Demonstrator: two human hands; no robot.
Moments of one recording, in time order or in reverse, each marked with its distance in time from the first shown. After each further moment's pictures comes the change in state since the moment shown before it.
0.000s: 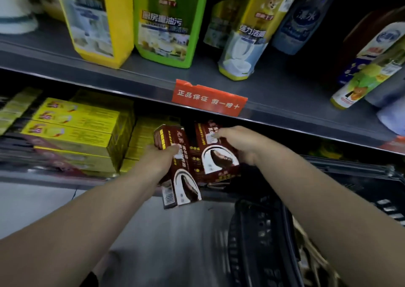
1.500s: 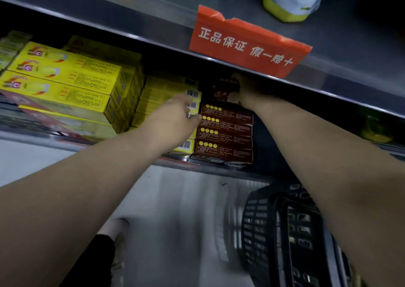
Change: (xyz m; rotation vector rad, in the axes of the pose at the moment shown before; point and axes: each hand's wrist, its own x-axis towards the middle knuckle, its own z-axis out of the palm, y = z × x) left_hand 0.049 0.004 0.001 0.746 -0.016 0.419; right_hand 0.163 0.025 0.001 -0.652 0.164 -0.311
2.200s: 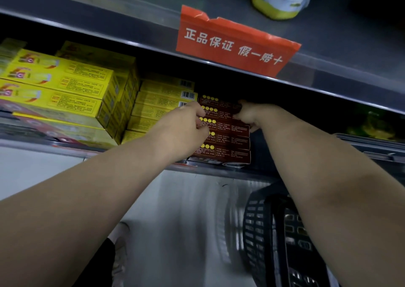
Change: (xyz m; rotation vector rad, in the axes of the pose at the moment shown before) left_hand -0.006 0.014 0.012 0.134 -0.075 0.106; right_hand 0.000 0.042 0.015 -0.132 -0.325 0.244
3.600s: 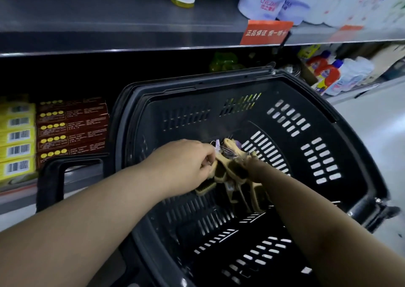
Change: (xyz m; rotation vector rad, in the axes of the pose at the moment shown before) left_hand -0.075 0.196 0.184 0.435 -0.499 0.667; right_hand -0.194 0.357 0.107 -0.427 -0.087 0.064
